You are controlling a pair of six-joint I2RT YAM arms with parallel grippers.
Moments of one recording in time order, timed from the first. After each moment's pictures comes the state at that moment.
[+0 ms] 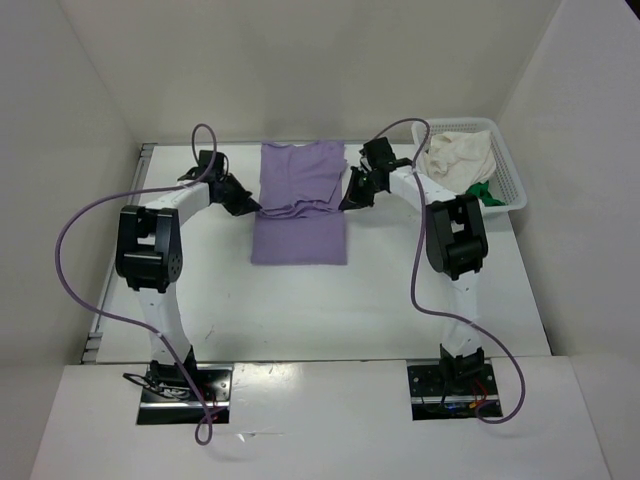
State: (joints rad) left arm -0.06 2.01 1.43 -0.37 0.35 -0.87; right arm 0.30 2.17 1.70 -0.52 -0.37 0.55
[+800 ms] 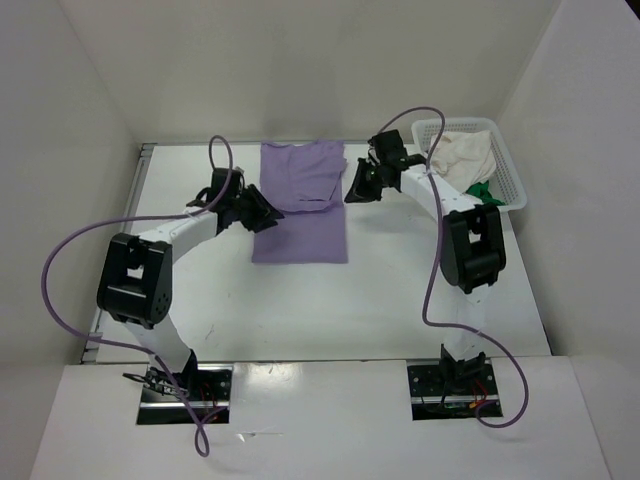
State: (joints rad) left arm -0.20 1.72 1.12 -0.14 0.34 -0.92; right arm 0.30 2.03 1.66 -0.53 -0.34 0.54
